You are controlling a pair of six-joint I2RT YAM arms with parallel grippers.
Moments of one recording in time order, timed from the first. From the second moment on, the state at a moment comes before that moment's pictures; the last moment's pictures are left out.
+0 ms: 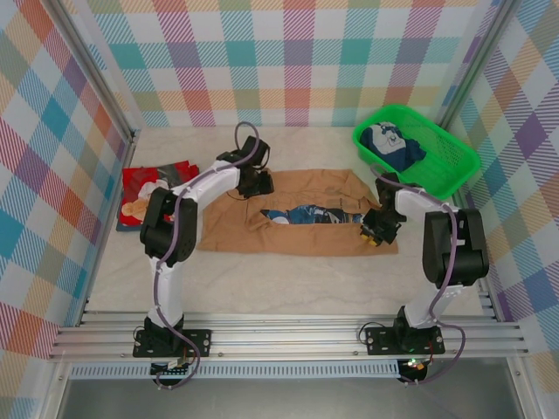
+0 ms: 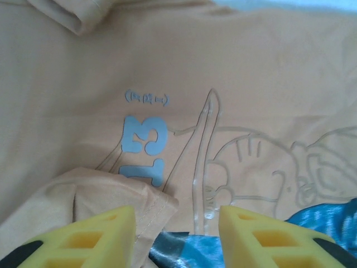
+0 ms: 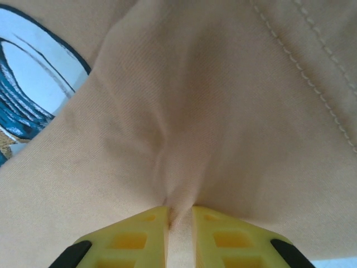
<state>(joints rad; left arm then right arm) -0.46 2.10 1.67 -0.71 0.00 -0.53 0.11 1.73 1.03 -0.82 -0.19 0.73</state>
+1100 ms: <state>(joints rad) -0.51 2.26 1.81 -0.87 -0.17 -0.42 0.11 1.77 1.07 -0.84 -0.18 0.73</state>
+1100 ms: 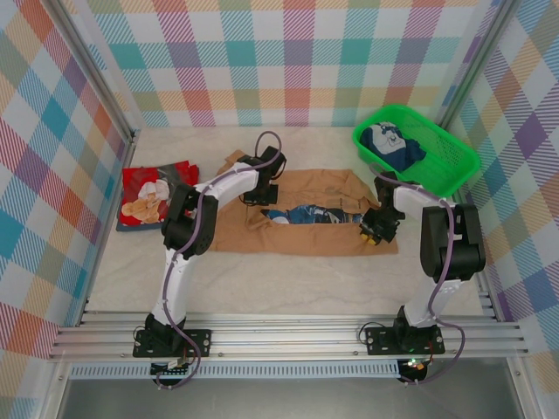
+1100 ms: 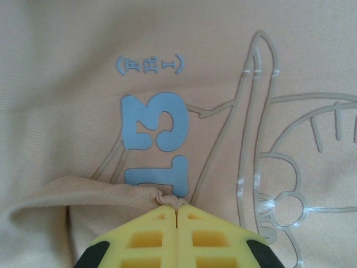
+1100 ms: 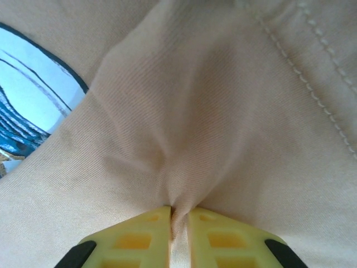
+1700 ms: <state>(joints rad) -0.34 2.20 1.84 -0.87 -0.03 -0.67 0.11 1.79 1.08 -0.86 -0.18 0.73</state>
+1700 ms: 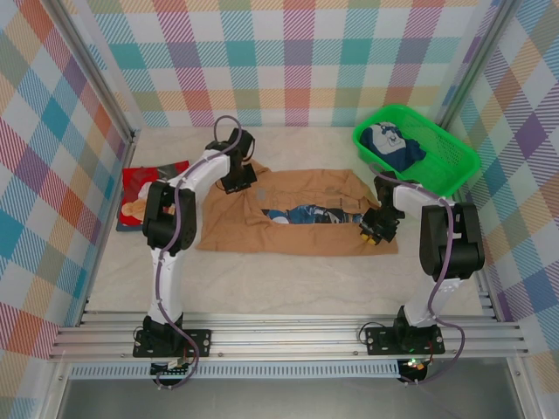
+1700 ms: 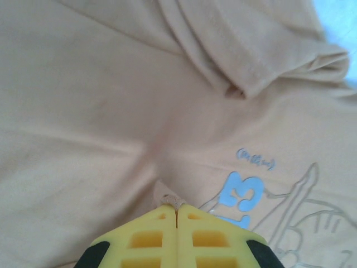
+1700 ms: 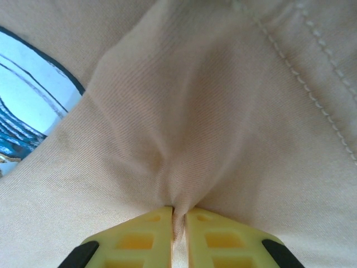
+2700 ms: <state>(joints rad) -0.33 1.74 1.23 -0.67 0.16 -1.03 0.11 1.79 1.08 -0.86 -0.19 0.72</state>
